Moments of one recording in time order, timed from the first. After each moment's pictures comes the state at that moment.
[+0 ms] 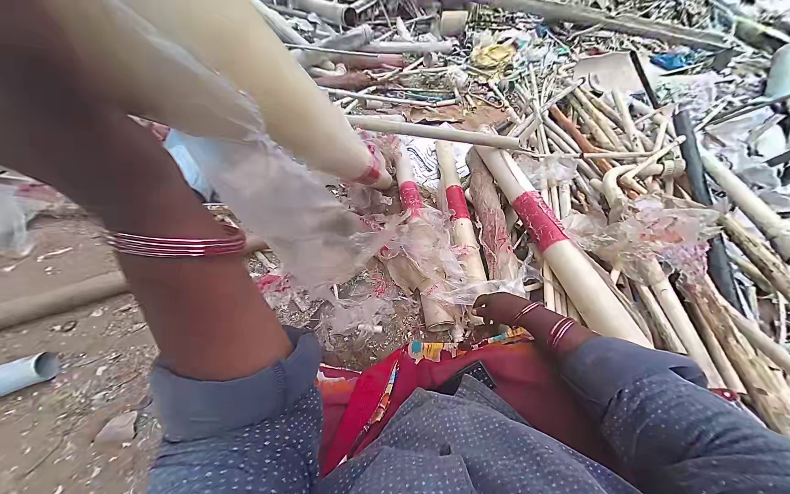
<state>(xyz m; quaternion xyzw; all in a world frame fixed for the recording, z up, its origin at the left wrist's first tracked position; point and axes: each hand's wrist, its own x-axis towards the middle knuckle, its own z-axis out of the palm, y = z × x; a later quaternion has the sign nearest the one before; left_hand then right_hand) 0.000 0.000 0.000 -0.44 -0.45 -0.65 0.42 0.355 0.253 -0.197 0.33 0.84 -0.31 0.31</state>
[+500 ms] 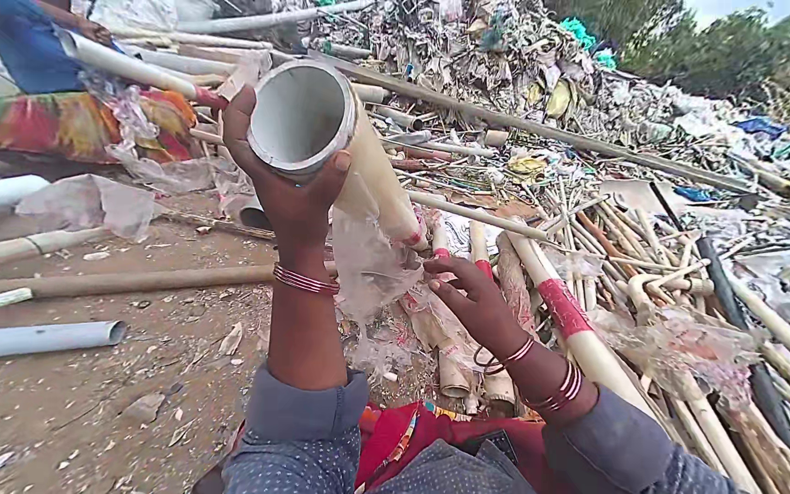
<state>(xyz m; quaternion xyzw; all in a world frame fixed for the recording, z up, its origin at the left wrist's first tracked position) 0.065 -0.032 0.021 -0.42 -0.39 -0.74 0.36 0.275 0.109 -0.034 0.05 0.88 -0.38 -0.27</state>
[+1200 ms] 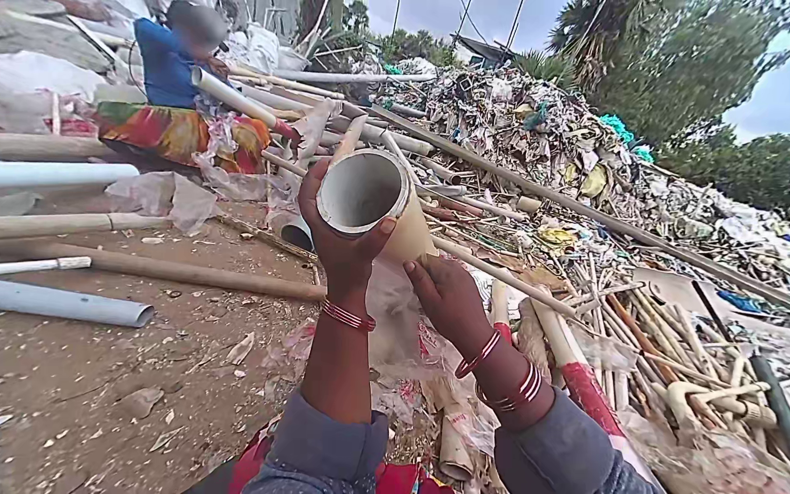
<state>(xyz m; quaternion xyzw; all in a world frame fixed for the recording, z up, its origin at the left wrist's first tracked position) 0.056 -0.043 0.008 -0.34 -0.35 -0.79 0.38 0.170 0.064 0.018 -0.09 0.91 -0.18 -0.36</state>
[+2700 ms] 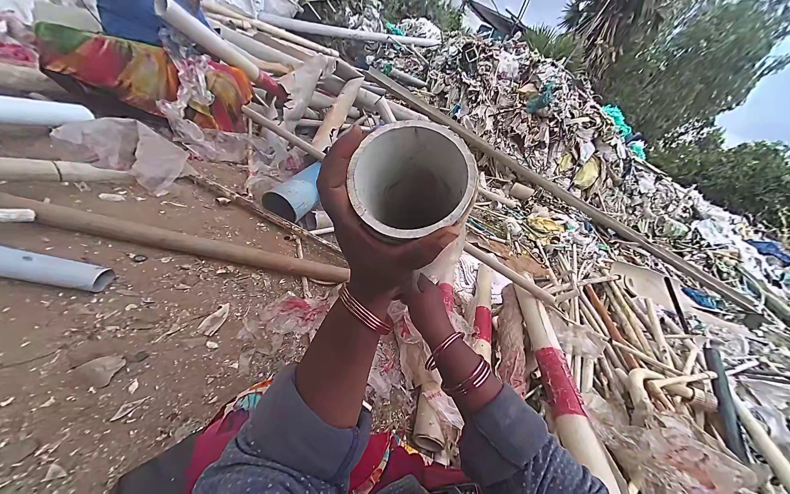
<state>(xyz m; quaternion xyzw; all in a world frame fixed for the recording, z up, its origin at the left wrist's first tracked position) 0.090 0.001 0.010 -0.38 -0.28 -0.75 0.46 0.152 0.085 -0.039 0.20 0.88 -0.42 -0.11</state>
